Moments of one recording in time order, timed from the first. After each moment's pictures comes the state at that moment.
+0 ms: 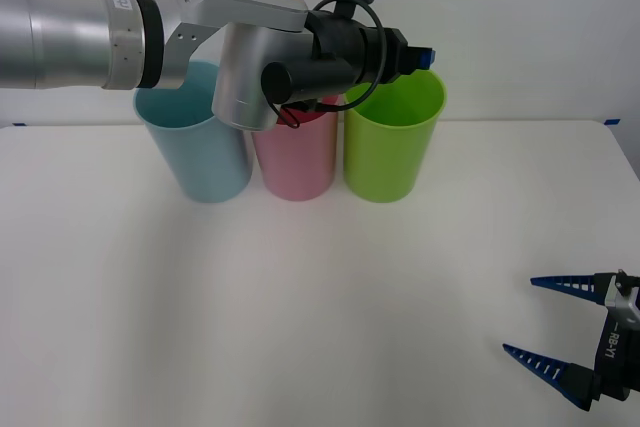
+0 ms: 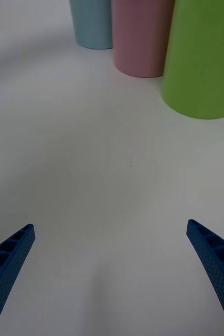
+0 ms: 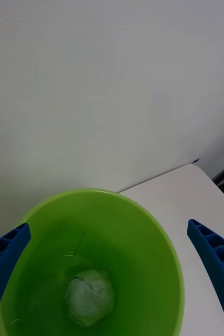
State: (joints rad) right arm 0.27 -0.40 -0.48 -1.86 1.63 -1.41 -0.16; left arm -1.71 0.61 -1.73 -1.30 0.35 0.27 0.33
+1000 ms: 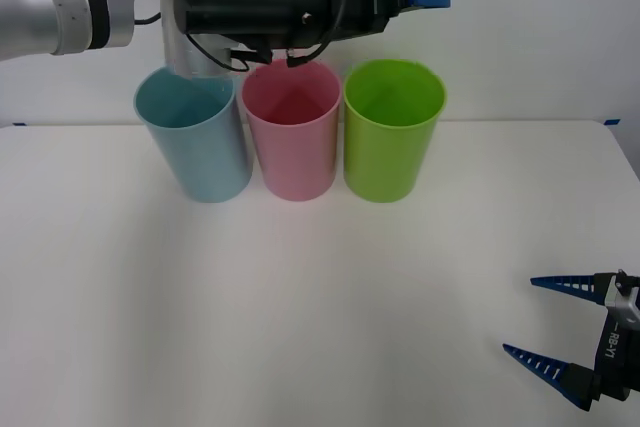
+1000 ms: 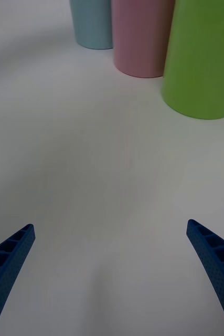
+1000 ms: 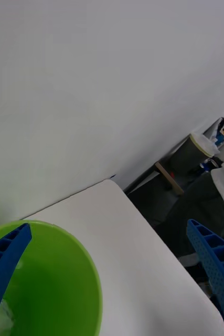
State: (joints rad) right arm 0.27 -0.40 -0.48 -1.86 1.63 -1.41 -0.16; left arm -1.68 0.70 -1.68 -1.10 0.48 -0.34 0.32
